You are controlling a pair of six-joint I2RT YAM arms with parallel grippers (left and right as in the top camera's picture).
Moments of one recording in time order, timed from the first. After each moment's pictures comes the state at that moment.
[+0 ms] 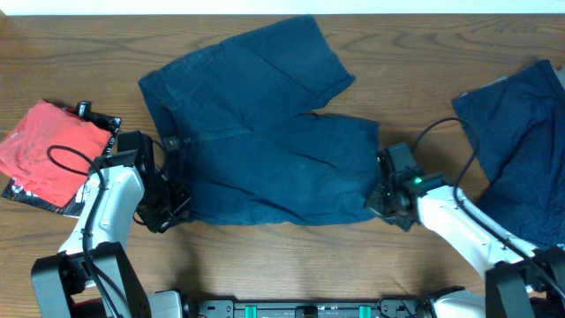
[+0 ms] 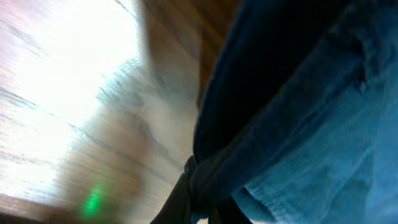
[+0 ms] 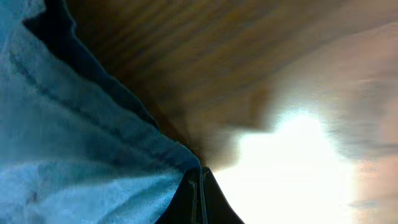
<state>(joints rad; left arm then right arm) 0.19 1.51 0.84 -1.03 0.24 -0.48 0.30 1.45 0.69 -0.67 -0.04 0.93</state>
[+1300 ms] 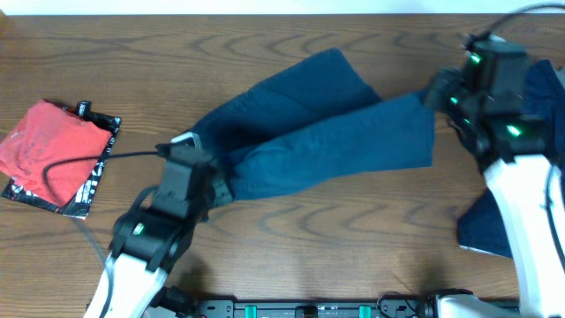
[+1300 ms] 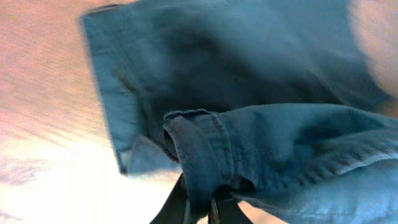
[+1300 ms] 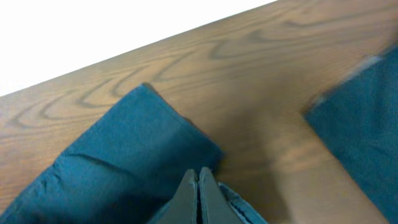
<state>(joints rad) -0.38 0.99 0.85 -0.79 -0.13 -0.75 0.09 1.43 1.32 -0.60 0.03 0.38</state>
